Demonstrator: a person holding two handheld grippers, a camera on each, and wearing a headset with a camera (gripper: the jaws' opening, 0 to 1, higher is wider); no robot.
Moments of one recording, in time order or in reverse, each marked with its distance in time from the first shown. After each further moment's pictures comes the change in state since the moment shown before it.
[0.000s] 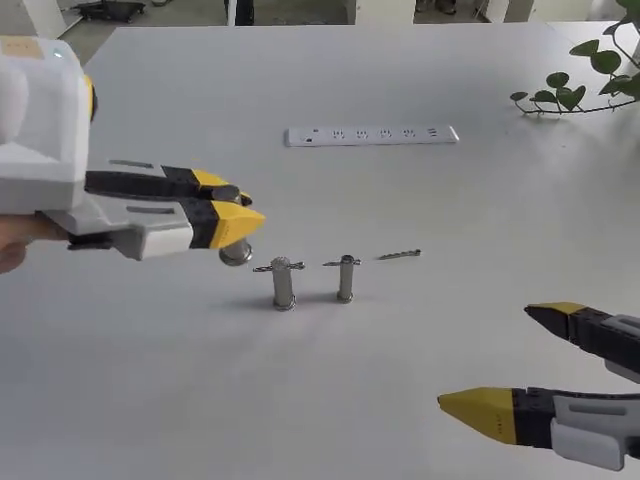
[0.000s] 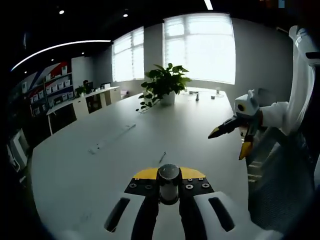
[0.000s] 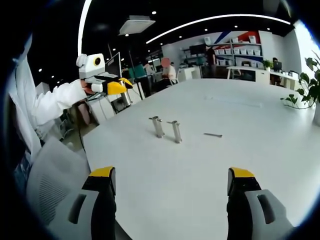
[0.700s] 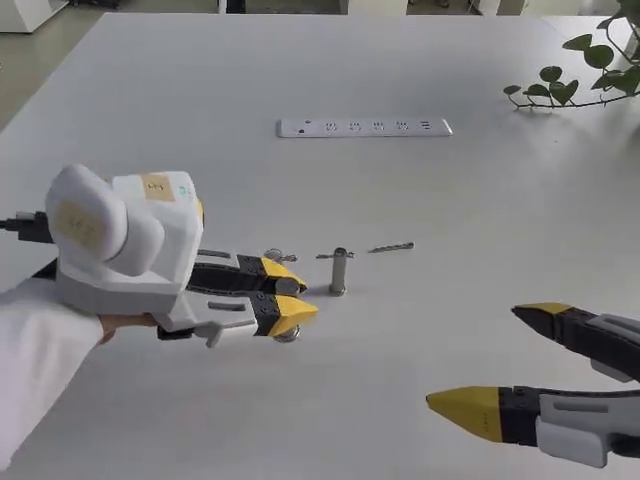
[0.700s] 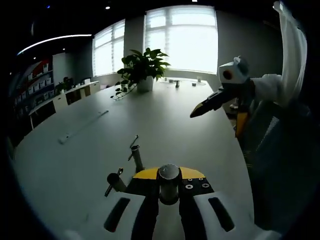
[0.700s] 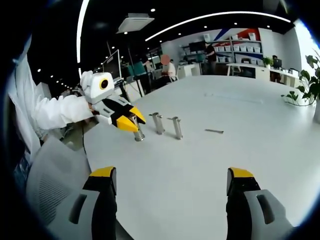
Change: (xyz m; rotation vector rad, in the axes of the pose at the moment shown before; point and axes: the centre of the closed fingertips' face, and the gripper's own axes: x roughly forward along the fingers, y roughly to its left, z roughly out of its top) left arm 0.060 -0.050 -0.062 0.013 0.050 -0.153; right arm 0.002 0.002 -0.006 0.010 0.023 0.000
